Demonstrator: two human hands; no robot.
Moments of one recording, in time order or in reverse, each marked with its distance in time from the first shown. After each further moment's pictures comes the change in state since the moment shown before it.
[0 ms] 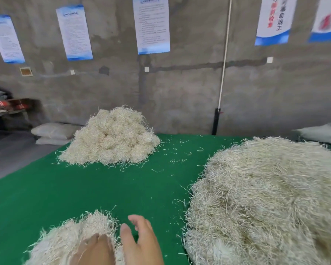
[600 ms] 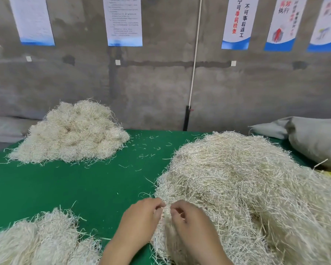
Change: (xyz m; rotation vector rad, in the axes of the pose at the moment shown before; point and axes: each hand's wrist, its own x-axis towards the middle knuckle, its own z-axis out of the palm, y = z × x) left_hand 0.030 0.184 -0.006 -0.268 0.179 0.351; right_hand -0.046 0.028 -0.176 -0.585 0.254 0.020
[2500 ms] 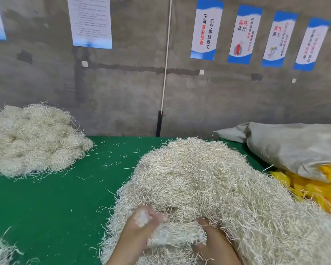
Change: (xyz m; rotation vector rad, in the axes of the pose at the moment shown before) left_hand 0.021 0.075 0.068 -1.064 -0.165 -0.298; right_hand -0.005 0.164 -0.070 -0.038 -0.085 0.384
